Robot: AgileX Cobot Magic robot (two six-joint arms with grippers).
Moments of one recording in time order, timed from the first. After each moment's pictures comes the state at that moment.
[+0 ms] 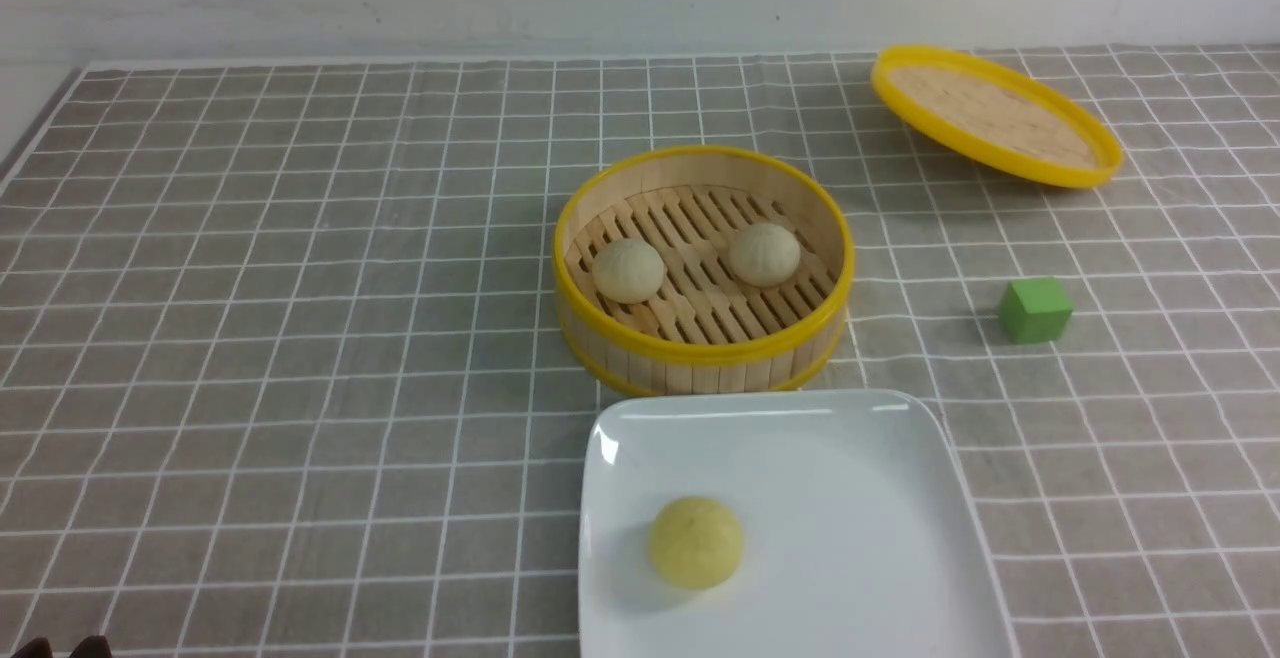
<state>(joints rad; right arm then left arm) 0.01 -0.01 0.02 -0.02 0.41 0.13 -0.09 -0.01 0.03 0.15 0.37 -0.16</state>
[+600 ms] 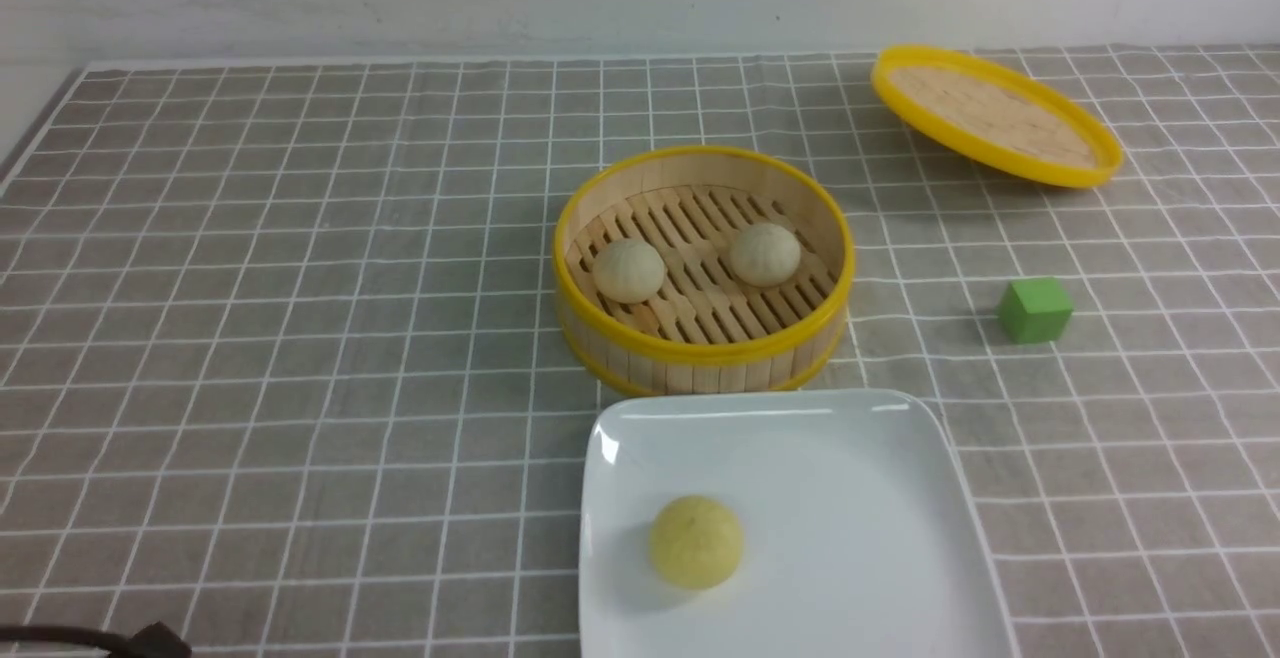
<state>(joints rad) 0.01 -0.01 0.02 0.33 0.39 0.38 -0.09 -0.01 0.03 -0.33 0.34 -0.50</state>
